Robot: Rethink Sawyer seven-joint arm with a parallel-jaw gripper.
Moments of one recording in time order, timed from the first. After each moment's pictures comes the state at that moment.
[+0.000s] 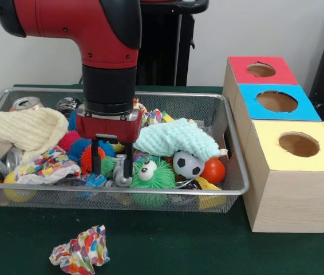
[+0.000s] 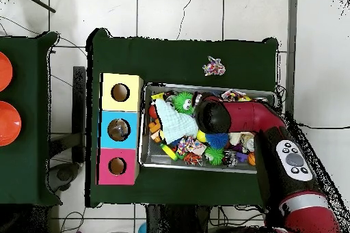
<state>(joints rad) -0.57 -0.51 0.30 1.51 -0.53 0.38 1.94</state>
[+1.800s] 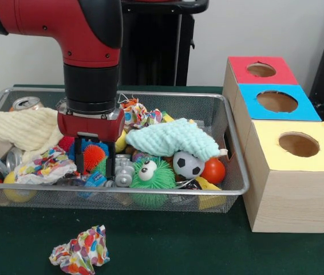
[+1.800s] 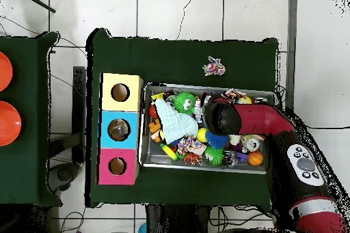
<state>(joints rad) -0.61 -0.51 0.30 1.51 -0.53 0.38 1.94</state>
